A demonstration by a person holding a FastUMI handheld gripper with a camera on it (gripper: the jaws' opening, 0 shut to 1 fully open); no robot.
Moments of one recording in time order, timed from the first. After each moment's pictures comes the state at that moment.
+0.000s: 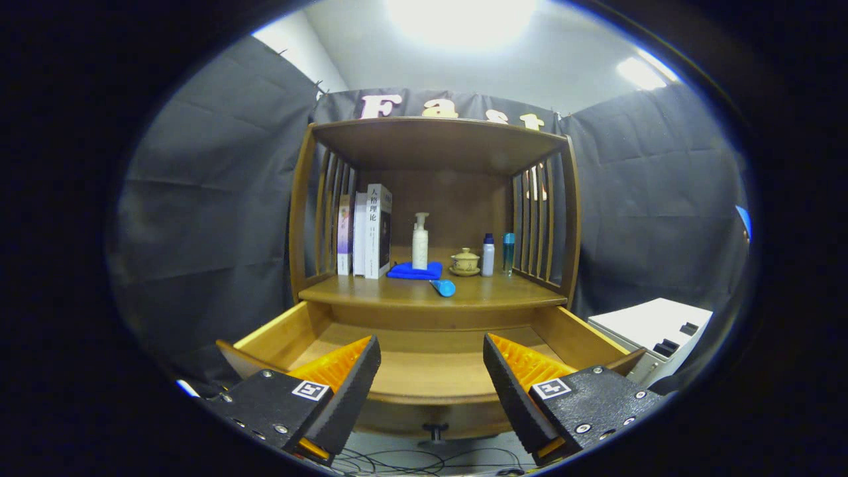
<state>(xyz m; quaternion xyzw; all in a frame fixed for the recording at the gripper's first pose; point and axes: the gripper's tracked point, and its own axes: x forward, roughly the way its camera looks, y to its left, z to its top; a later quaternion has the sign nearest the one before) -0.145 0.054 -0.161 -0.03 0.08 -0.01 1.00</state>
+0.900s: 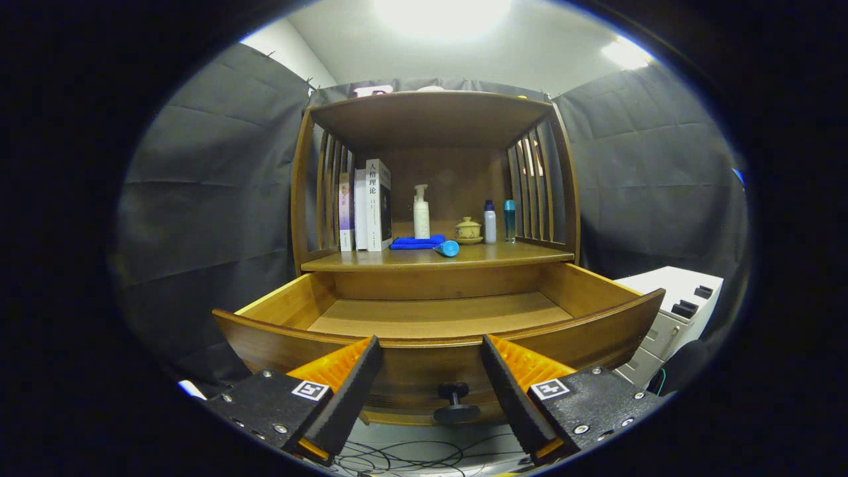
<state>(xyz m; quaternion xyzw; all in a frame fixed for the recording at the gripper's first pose) -0.143 0.055 -0.217 0.03 0.10 0.00 0.99</state>
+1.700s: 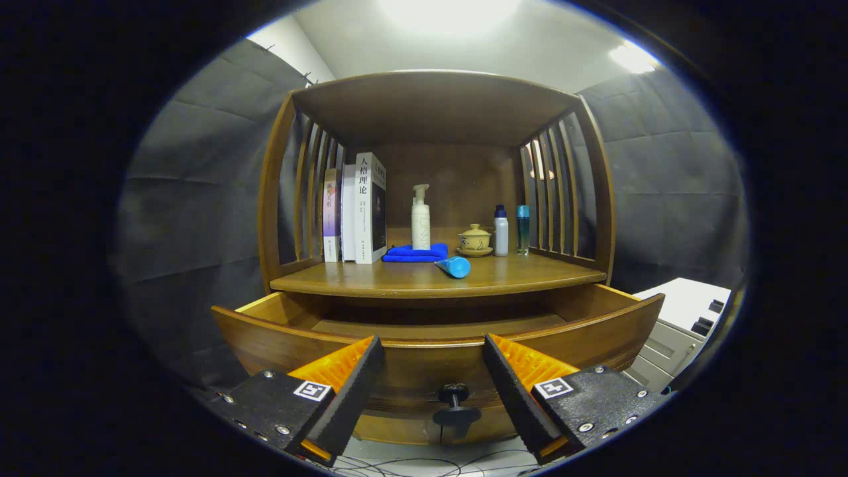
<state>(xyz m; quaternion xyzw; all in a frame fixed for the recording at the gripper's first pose) -0.034 0.061 -0.219 0.00 0.10 -0.01 1.00</state>
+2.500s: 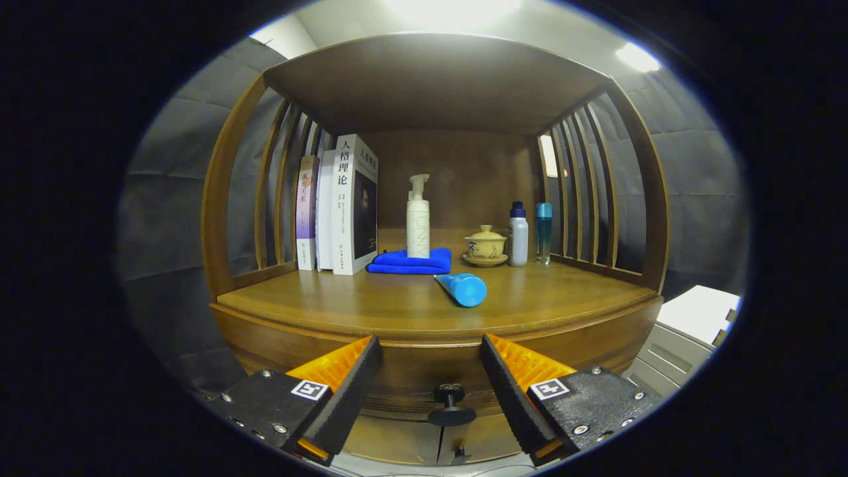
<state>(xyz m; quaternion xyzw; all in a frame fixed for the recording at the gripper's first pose) 0.066 0.052 -0.233 0.00 0.09 -0.01 1.00</state>
